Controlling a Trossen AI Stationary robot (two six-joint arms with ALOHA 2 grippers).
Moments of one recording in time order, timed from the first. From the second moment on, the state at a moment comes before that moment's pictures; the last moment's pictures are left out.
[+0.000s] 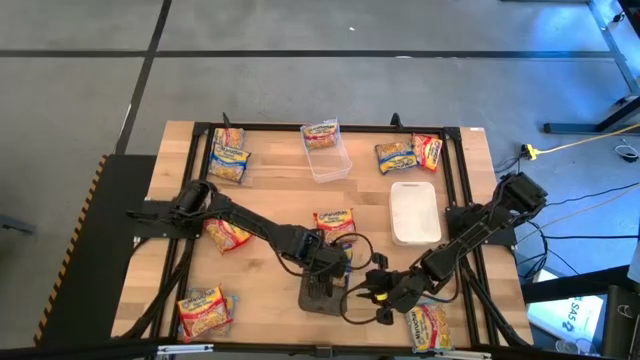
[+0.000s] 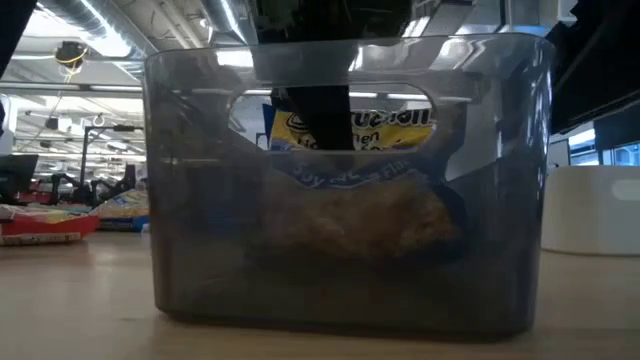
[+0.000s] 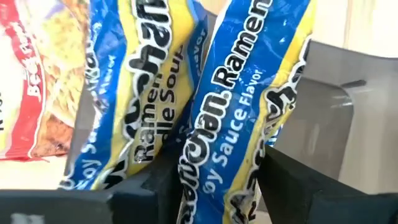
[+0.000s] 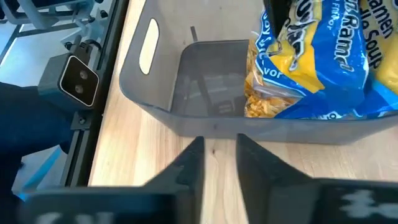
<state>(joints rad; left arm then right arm) -0.33 2.07 1.67 -0.78 -0.09 -0.44 0.71 1.66 0.86 0.05 0.37 0.63</state>
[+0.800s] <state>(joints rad) -0.43 1.76 1.50 -0.85 -0.23 -0.33 0.70 1.51 0.86 -0.13 0.36 0.64</state>
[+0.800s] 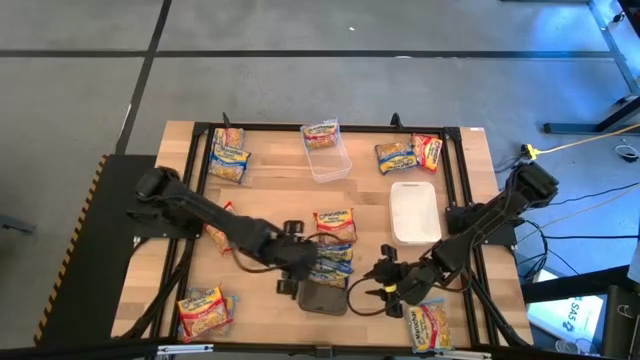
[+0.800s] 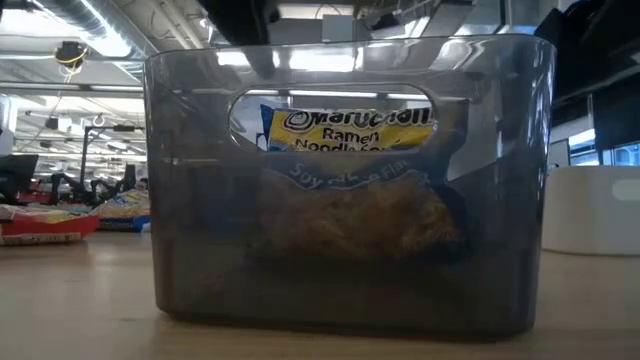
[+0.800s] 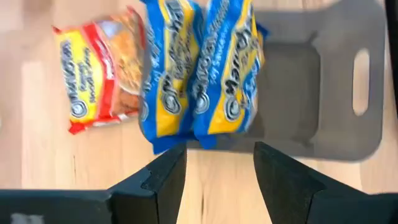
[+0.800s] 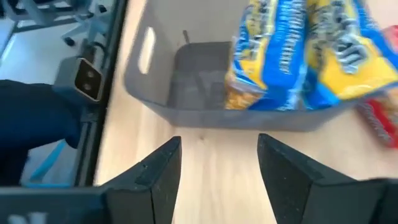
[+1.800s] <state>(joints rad) -0.04 1.25 0.84 -0.46 -0.41 -0.47 0.23 1.51 0.86 -0.41 0.26 0.16</state>
